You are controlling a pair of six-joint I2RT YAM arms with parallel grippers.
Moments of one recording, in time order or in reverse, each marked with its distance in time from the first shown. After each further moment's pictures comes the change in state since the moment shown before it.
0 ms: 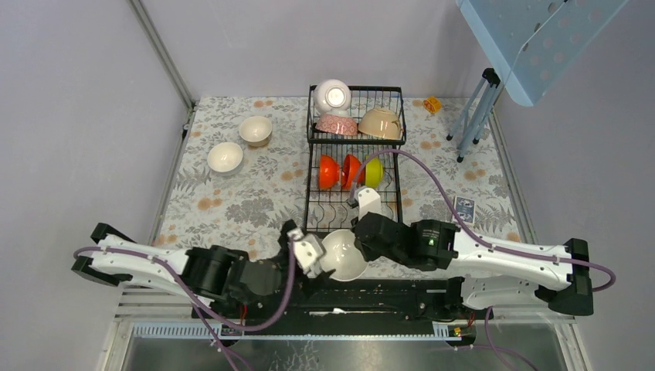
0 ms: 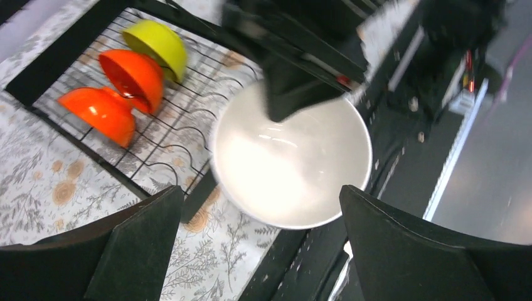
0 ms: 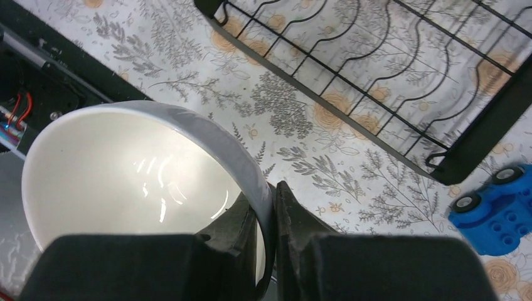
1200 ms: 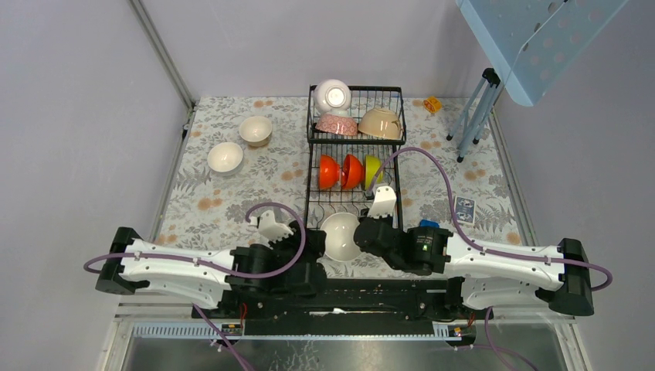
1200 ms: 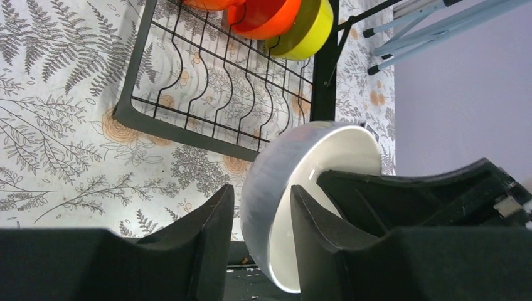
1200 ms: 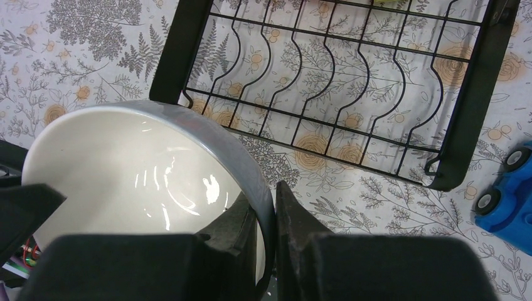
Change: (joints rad) left arm 0.123 0.256 0.056 -0.454 -0.421 -1.748; right arm 0.000 -0.026 -0.135 0.151 0.287 0.259
